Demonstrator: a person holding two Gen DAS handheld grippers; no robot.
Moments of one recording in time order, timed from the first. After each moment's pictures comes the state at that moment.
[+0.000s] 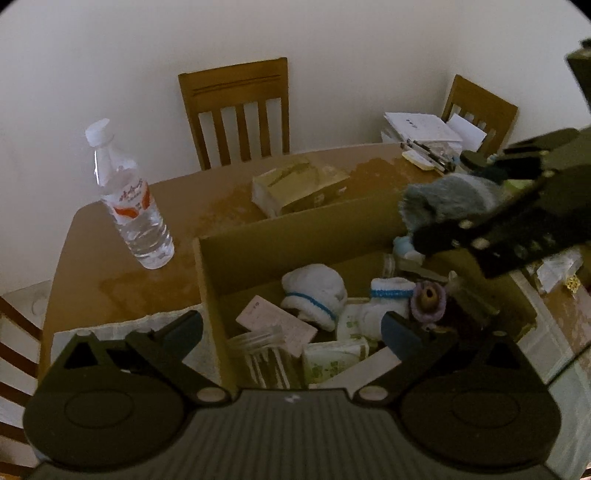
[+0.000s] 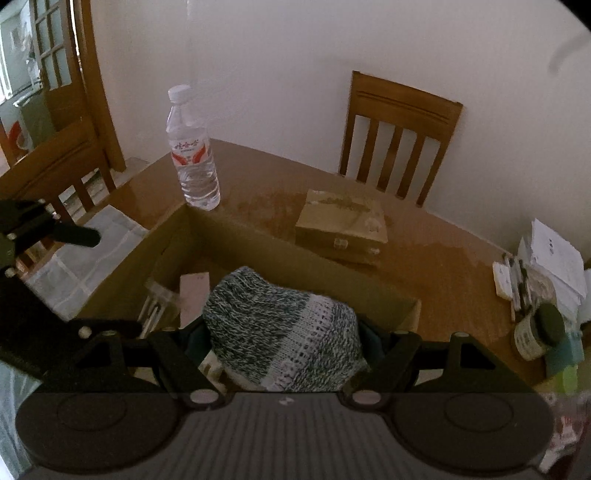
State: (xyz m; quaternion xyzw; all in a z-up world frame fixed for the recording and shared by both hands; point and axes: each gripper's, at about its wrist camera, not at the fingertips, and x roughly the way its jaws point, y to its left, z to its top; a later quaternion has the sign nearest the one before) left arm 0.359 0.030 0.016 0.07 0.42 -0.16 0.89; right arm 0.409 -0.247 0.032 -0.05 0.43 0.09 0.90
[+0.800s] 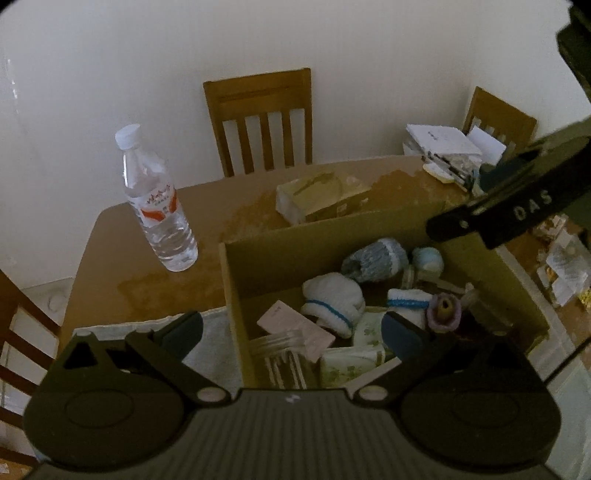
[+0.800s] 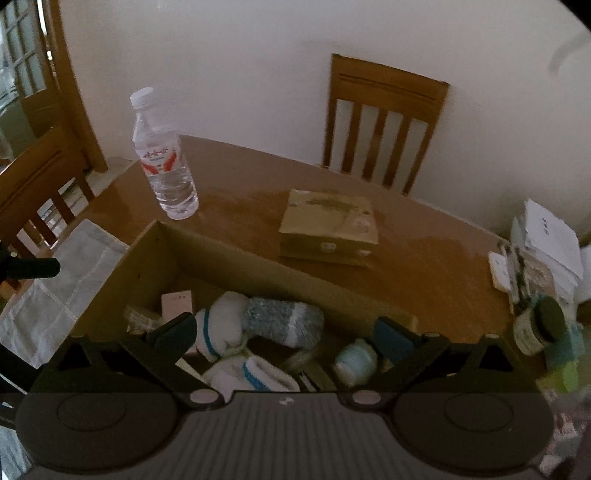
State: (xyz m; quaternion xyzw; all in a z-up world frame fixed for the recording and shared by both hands) left arm 0.349 0.036 0.026 0.07 0.40 -0.12 0.91; right arm 0.433 -0.252 0.041 -0.02 0.47 0.03 0.88
